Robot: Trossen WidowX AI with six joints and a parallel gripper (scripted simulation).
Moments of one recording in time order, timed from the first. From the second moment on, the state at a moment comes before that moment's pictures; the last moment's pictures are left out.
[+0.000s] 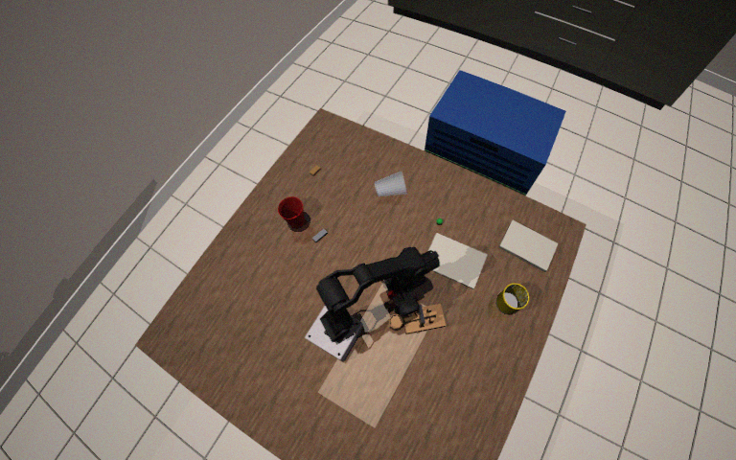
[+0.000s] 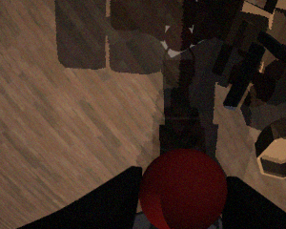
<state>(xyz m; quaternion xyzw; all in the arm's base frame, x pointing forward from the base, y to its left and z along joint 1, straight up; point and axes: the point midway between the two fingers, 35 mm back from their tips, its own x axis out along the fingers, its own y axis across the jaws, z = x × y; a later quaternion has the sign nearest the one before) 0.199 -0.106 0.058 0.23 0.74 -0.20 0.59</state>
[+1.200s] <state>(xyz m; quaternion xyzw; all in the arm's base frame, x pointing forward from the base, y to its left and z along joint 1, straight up) 0.138 -0.158 0.035 0.34 0.74 -0.24 0.54</state>
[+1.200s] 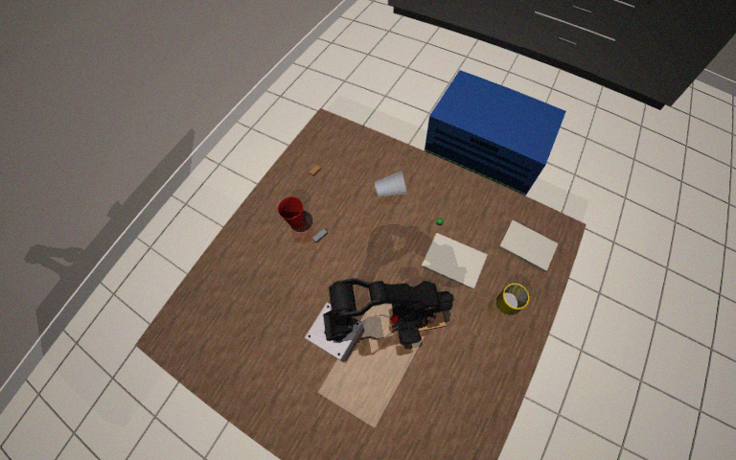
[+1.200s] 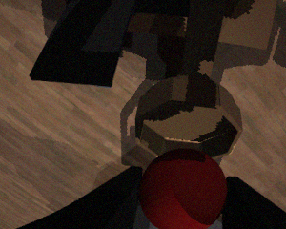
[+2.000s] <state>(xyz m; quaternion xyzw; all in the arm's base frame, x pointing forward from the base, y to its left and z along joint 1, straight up) 0.138 -0.158 0.024 0.34 0.74 -0.24 0.53</state>
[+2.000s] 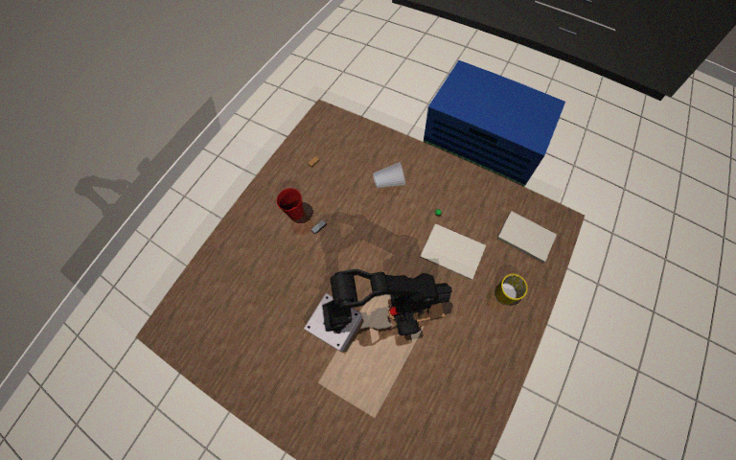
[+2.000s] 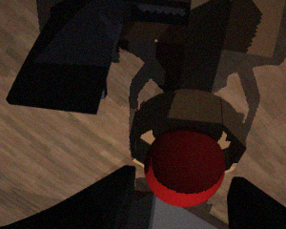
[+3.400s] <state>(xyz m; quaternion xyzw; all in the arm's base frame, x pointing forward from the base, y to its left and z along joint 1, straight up) 0.297 -0.350 0.204 0.21 0.45 -0.41 0.77</state>
